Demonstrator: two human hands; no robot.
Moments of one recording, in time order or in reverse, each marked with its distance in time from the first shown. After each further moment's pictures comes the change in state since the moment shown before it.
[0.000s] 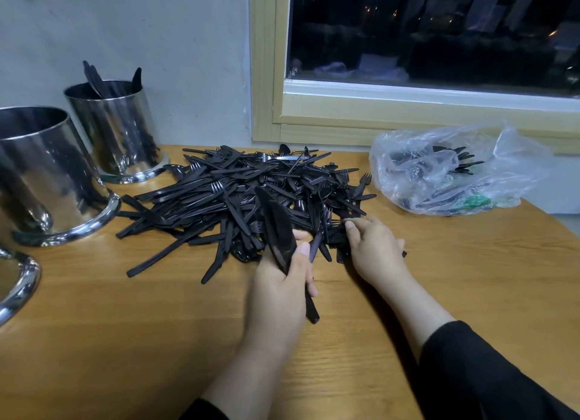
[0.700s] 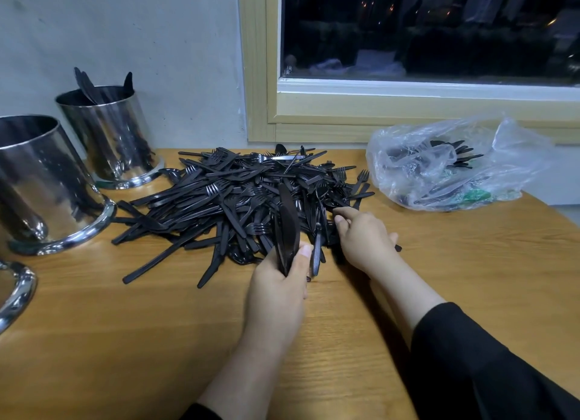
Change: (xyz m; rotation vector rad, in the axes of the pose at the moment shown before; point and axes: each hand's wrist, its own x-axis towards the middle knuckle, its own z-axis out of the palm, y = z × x) left_hand 0.005 -0.005 0.001 0.139 -0.009 -0.114; right_hand 0.019 -0.014 0.000 -0.044 -0.081 0.085
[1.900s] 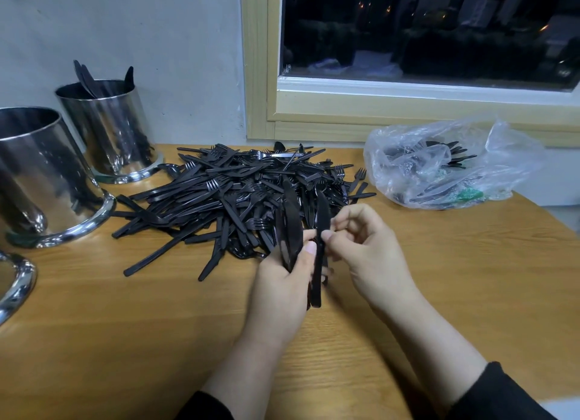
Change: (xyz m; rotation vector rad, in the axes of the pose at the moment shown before) left_hand -0.005 0.006 -0.001 -0.138 -0.114 0.082; right_hand -0.083 -0.018 -0.030 1.081 -0.029 -0.279
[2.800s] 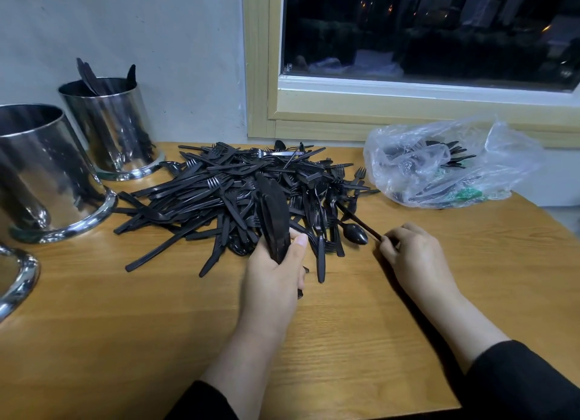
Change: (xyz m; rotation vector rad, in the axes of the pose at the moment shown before) left_hand 0.003 -0.007 -0.006 -0.039 0.101 0.008; right_hand 0.020 0.055 -0.093 -1.158 0.128 -0.091
